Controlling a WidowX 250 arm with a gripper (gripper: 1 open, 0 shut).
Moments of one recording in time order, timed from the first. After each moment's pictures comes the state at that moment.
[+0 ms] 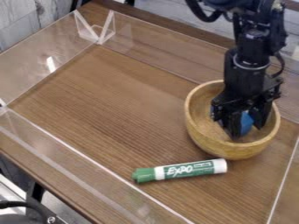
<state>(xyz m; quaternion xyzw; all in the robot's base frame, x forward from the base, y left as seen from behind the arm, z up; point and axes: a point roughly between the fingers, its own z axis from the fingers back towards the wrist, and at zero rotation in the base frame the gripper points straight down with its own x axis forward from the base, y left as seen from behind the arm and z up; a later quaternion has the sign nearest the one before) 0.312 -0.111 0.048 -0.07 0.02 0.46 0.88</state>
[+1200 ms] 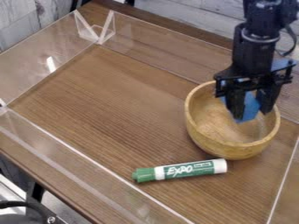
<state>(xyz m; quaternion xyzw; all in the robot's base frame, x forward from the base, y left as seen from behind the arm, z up) 0.309 -0.109 0.080 -0.06 0.05 0.39 0.92</state>
